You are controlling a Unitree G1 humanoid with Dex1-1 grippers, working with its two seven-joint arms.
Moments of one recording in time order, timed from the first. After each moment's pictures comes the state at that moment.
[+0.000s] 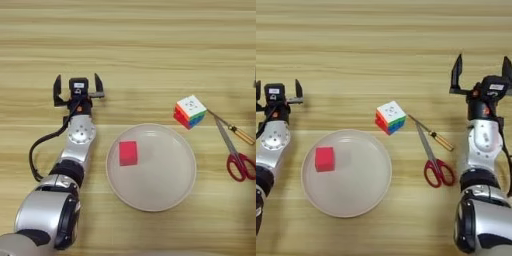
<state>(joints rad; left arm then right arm) -0.59 0.09 0.06 1.01 0.12 -0.54 0.35 -0.53 -0.31 -0.31 0.84 0.21 -0.91 0.21</state>
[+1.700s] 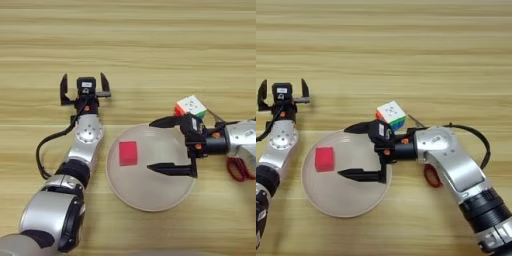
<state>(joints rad) -0.59 0.05 0.03 0.98 0.14 -0.51 0.41 -0.29 -0.50 0.37 -0.08 0.31 0.17 1.14</state>
